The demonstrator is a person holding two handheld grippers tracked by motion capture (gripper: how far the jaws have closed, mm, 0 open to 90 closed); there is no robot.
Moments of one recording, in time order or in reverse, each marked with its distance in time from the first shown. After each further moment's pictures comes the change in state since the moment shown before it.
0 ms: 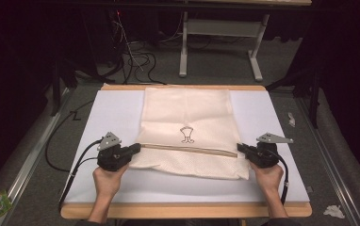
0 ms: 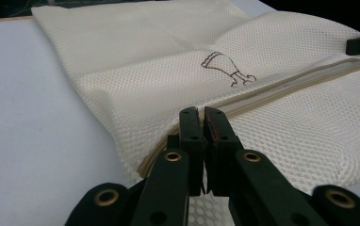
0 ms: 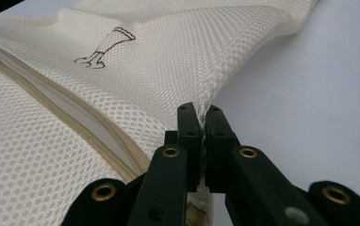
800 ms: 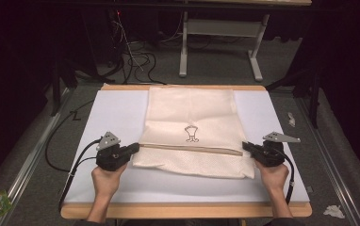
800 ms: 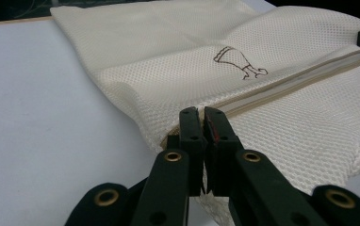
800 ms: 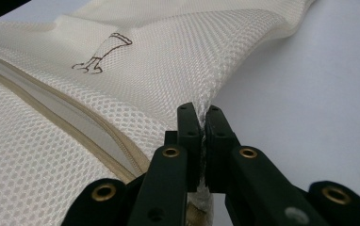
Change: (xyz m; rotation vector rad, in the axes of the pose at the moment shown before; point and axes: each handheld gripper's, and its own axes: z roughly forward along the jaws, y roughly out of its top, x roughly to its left) left arm 0.001 0.001 -0.002 0.011 0.031 0.024; right arm -0.011 0.002 -0.011 -0.014 -0.023 0.011
